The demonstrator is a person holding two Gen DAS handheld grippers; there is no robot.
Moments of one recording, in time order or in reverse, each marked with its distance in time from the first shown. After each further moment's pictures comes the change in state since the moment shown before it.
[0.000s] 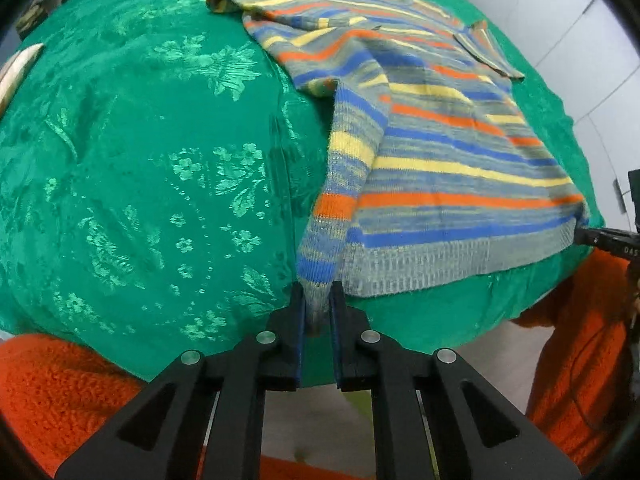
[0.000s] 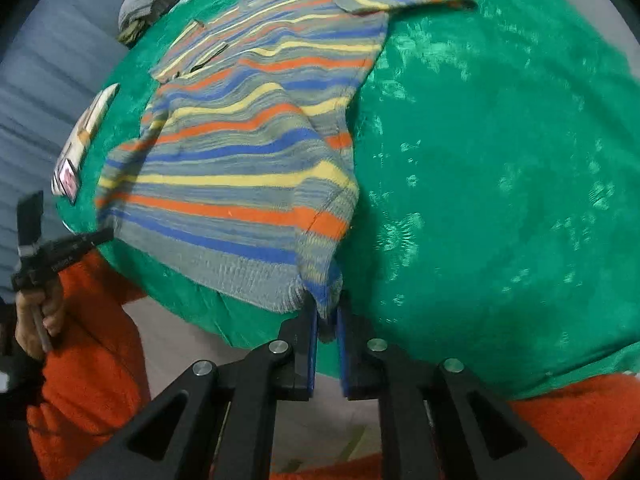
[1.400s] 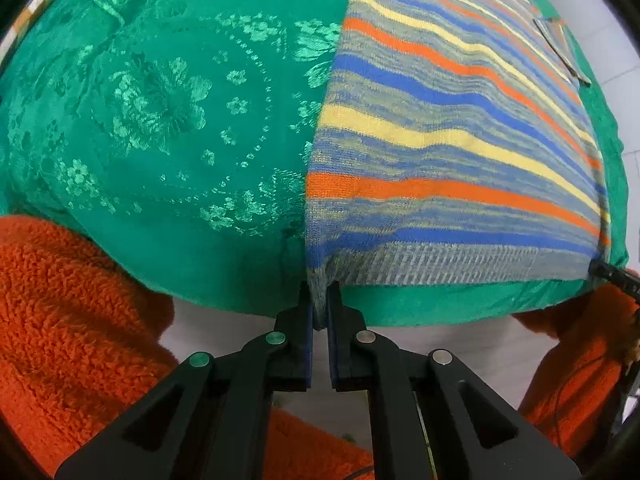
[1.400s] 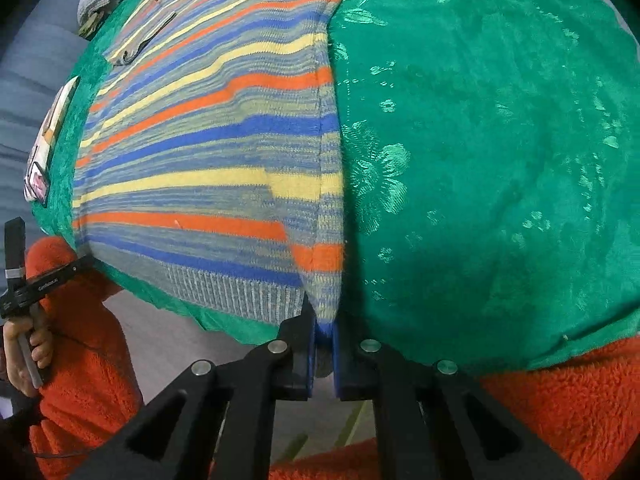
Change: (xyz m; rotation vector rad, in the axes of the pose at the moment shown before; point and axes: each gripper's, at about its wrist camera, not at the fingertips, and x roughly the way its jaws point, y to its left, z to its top) left arm 0.021 0.021 -0.027 -0.214 0.201 0.096; right arm 0.030 0.002 -0.009 0.082 0.139 -0.098
